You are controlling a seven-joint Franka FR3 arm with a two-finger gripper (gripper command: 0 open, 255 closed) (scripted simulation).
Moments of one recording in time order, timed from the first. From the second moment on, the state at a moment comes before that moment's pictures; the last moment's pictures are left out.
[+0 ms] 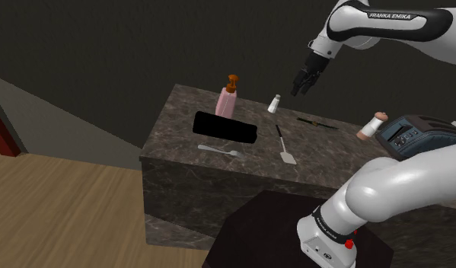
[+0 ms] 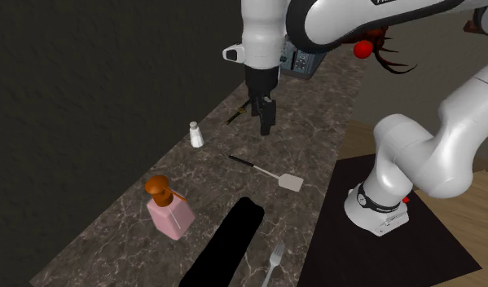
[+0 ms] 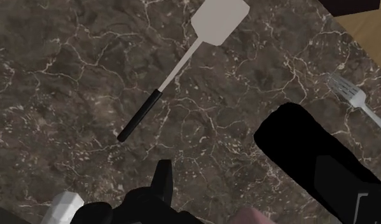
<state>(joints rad) -0.03 -0.46 -0.32 -2.23 -0.04 1.77 -0.32</state>
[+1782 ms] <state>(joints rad) -0.25 0.56 -0.49 -1.42 0.33 1.85 -0.87</state>
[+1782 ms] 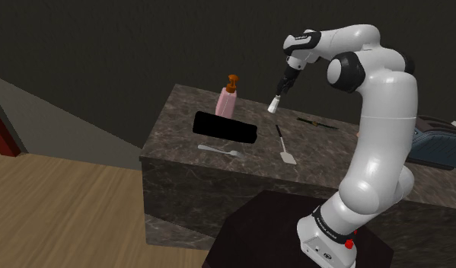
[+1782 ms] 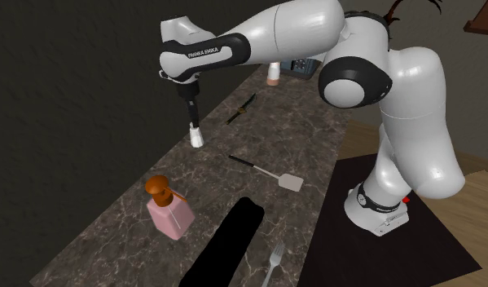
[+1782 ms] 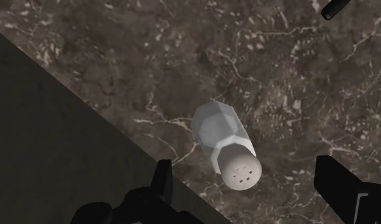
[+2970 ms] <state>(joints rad) -0.24 0.58 -0.48 -1.47 0.34 1.92 -0.88</state>
